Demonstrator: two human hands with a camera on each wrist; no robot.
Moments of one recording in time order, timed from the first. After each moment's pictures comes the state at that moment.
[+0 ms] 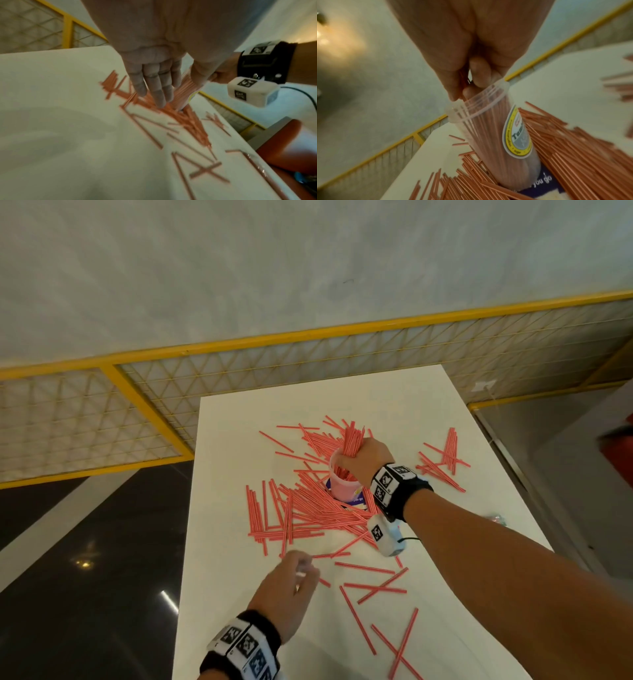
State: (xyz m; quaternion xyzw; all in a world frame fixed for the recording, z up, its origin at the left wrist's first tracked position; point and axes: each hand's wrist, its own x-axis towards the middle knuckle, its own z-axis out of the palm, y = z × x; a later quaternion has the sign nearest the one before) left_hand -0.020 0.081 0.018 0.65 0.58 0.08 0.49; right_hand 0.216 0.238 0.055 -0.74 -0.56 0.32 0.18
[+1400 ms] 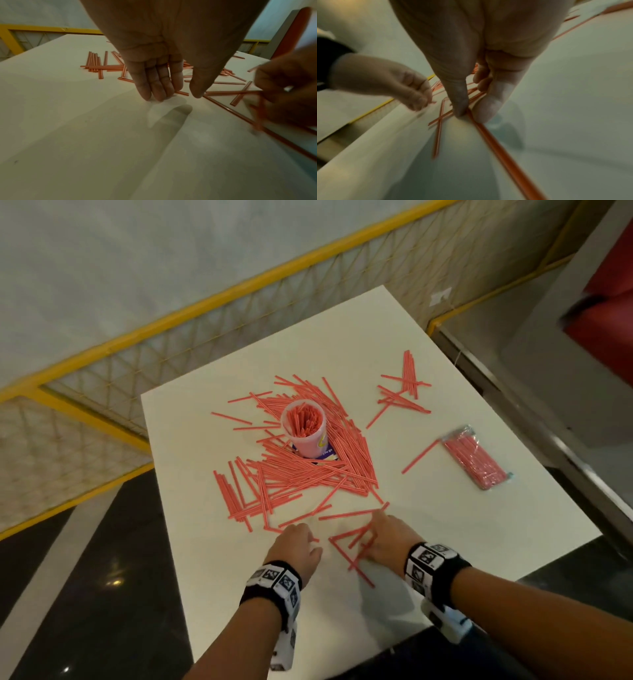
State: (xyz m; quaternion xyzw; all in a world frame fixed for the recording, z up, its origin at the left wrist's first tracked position) left_hand 0.019 0.097 -0.053 0.77 0.54 -0.16 0.32; right_hand 0.232 0.016 -0.070 -0.75 -0.50 0.43 0.01
